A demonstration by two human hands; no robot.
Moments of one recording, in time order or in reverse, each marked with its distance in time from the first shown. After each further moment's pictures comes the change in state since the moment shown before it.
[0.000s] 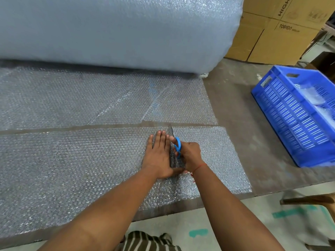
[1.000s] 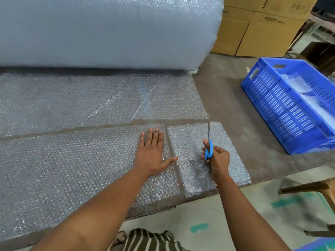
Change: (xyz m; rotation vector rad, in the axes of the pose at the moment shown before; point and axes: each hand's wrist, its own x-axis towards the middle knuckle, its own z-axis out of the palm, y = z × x) left_hand -0.005 0.004 -0.003 -0.022 0.041 0.014; right_hand -0.018 0.022 -0.127 0.155 0.244 -0.221
